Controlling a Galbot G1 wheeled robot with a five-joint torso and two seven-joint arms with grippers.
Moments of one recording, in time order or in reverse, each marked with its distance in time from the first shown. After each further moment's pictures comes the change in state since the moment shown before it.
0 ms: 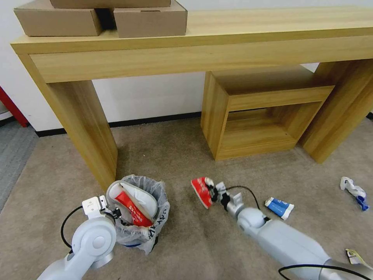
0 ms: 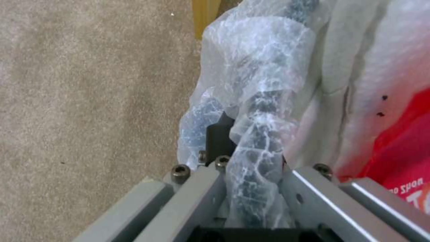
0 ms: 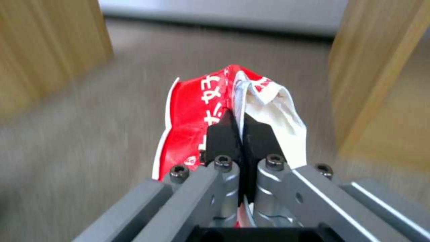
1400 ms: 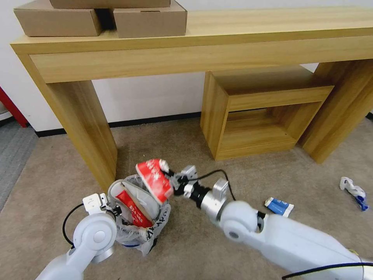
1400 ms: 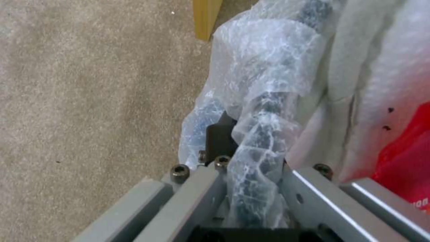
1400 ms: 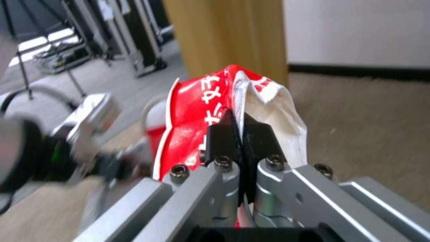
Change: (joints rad) left arm -0.030 -0.017 0.001 0.031 -0.017 0.000 -0.012; right arm 0.077 -0.085 -0.297 0.614 0.184 -0.129 0.148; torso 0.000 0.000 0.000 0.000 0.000
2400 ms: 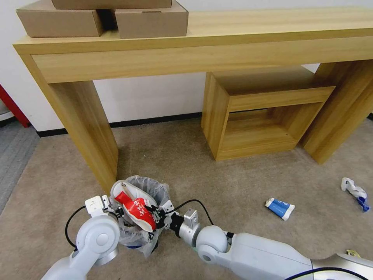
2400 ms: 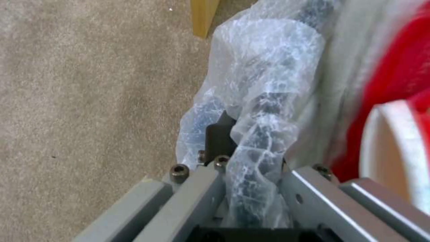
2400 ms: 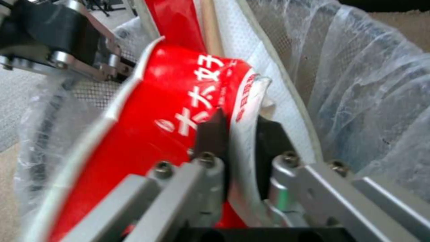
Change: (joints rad) left arm 0.002 -0.012 0.021 -0.004 0.006 -0.003 -0.005; right arm 0.005 0.170 -0.159 -0.276 -0.066 0.034 -0.017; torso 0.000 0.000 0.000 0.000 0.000
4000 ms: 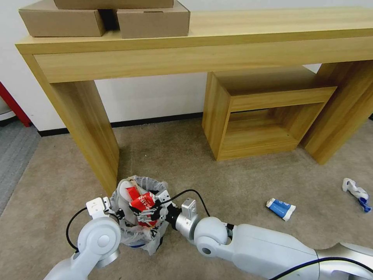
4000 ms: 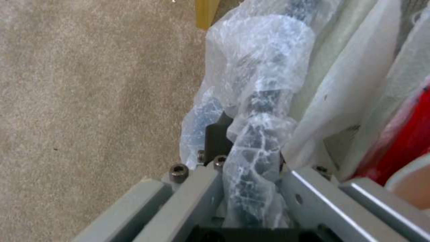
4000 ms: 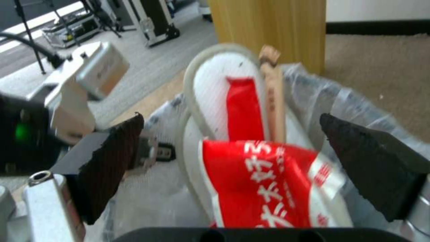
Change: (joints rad) left arm 0.015 -0.008 0.004 -0.001 0.003 0.006 -0.001; right arm 0.081 -0.005 0.000 0.125 0.103 -0.056 0.072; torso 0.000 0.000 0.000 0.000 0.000
